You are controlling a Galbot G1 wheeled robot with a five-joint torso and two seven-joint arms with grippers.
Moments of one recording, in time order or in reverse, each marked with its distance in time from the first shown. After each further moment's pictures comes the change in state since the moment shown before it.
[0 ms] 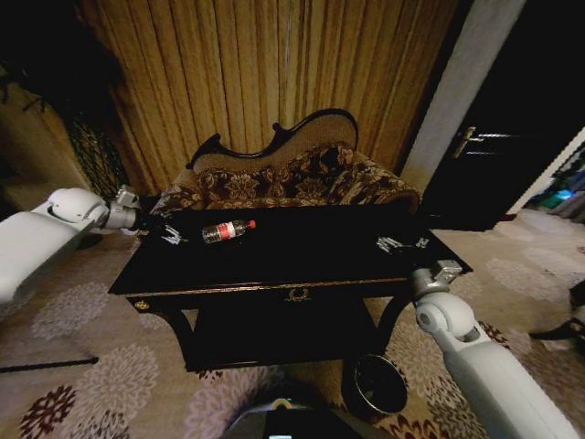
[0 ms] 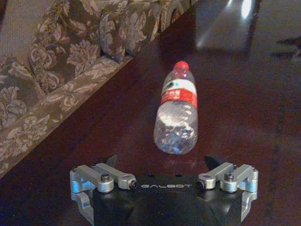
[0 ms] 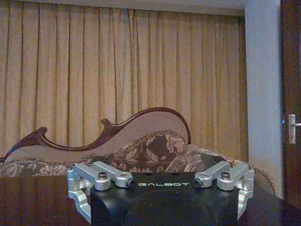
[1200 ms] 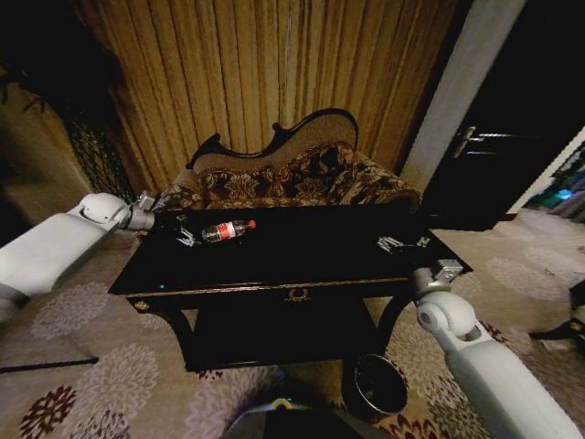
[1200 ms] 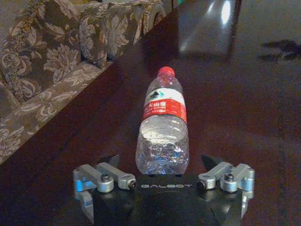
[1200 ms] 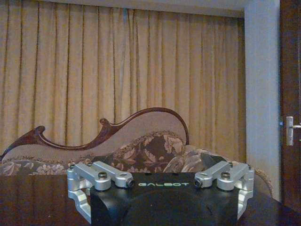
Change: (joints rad) left arm 0.013 -0.105 0.013 0.043 0.007 -0.024 0.007; right arm -0.004 -0.011 0.006 -0.007 -0.002 0.005 0.000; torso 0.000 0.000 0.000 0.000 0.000
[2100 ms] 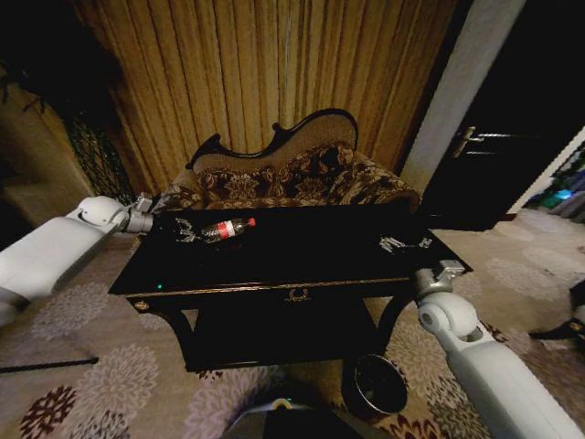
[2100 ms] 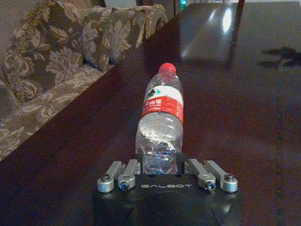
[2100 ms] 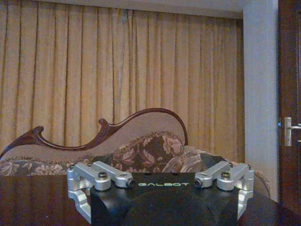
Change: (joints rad) left arm 0.039 0.004 -0.048 0.001 -0.016 -0.002 -0.001; right arm -0.003 0.000 0.003 0.003 -0.003 0.002 0.001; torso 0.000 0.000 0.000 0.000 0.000
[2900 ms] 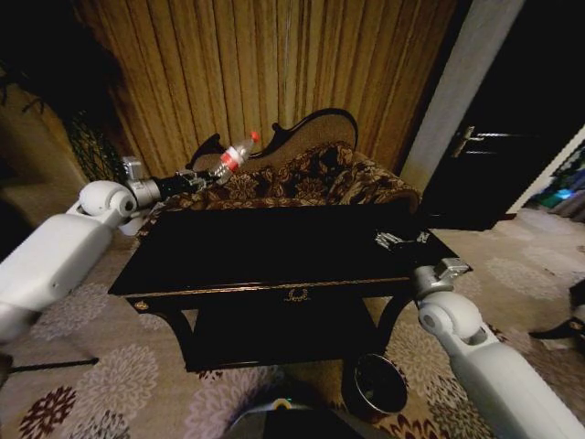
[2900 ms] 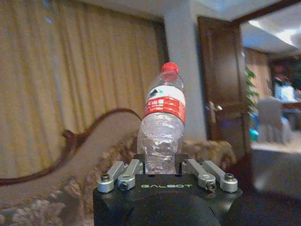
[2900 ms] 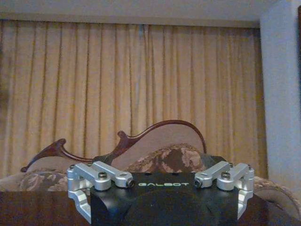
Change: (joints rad) left arm 0.375 -0.053 -0.569 -0.404 -0.288 -0.026 -0.610; right arm -0.031 -0.026 -0.004 0.124 0.033 -0.007 0.002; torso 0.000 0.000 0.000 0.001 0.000
